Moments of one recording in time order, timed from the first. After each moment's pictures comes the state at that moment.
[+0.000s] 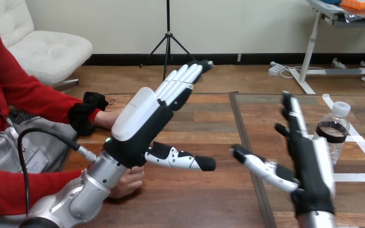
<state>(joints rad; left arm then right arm) -0.52 0.39 -0.34 0.91 0.63 -1.19 0.46 0.21 -0.09 0.03 0.01 -0.20 -0.41 -0.16</state>
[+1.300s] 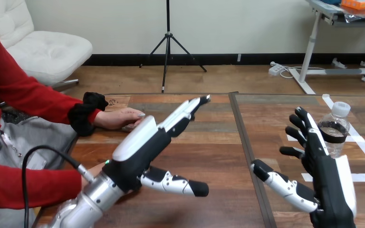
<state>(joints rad) -0.39 0.38 -0.33 0.93 0.37 -1.20 0.07 0.33 -0.11 -0.03 -0.02 -0.20 -0.51 -0.14</state>
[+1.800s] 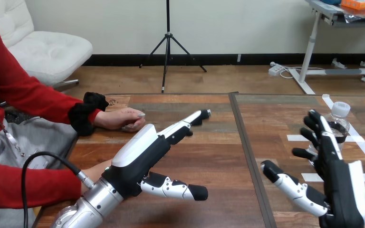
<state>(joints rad) -0.36 0.38 -0.31 0.88 0.41 -1.12 0.07 0.36 -0.08 -0.06 -0.04 -0.20 -0.51 -0.18</state>
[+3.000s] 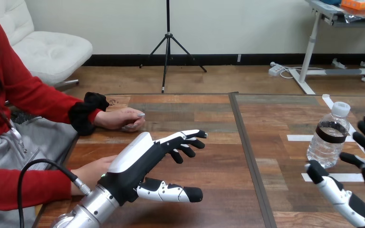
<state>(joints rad) -0.31 0.38 -0.28 0.85 0.41 -1.06 0.03 0.41 -0.08 -0.19 -0.03 -0.20 -0.61 -0.28</state>
